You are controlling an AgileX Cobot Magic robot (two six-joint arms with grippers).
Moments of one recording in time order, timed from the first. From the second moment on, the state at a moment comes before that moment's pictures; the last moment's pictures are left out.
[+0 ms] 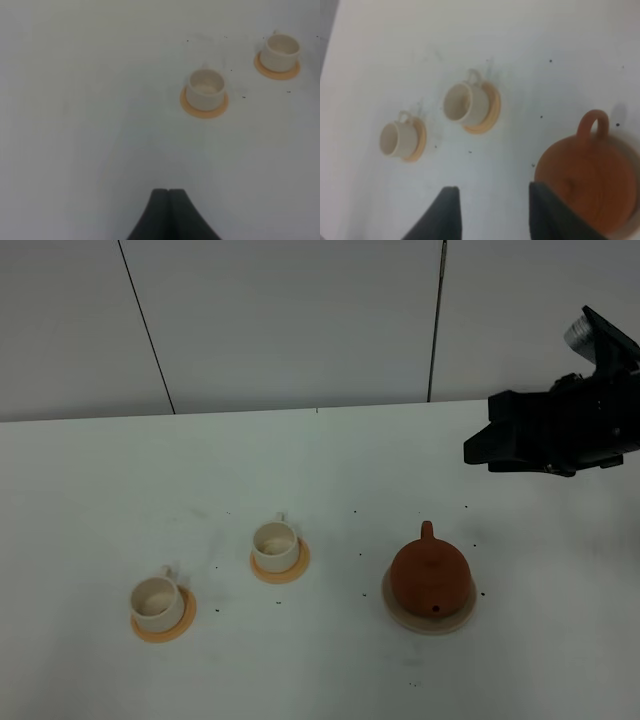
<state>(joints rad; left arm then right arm) -0.05 0.01 -0.50 0.07 1.05 -0.02 0.13 1.69 -1.28 0.93 0.85 -0.52</state>
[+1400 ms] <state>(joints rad) -0.05 0.01 -0.50 0.08 1.05 -0.02 0.35 1.98 -1.69 0.44 0.93 -1.63</state>
